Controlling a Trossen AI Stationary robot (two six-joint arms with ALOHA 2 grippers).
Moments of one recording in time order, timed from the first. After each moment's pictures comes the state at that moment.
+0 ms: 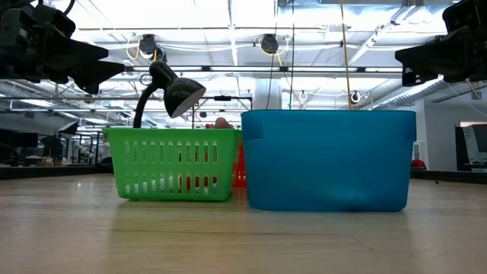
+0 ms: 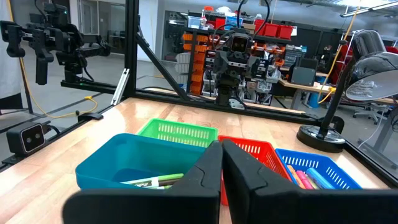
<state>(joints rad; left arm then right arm) 0.11 0.02 0.01 0.06 0.13 -0.01 0.21 0.02 0.01 0.02 0.10 -0.12</state>
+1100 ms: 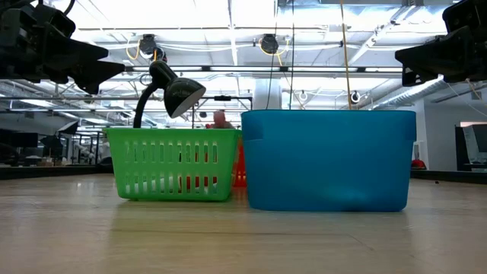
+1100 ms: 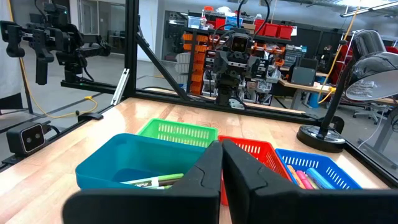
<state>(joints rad) 0.11 0.02 0.01 0.06 0.13 -0.01 0.21 0.02 0.01 0.02 0.10 -0.12</state>
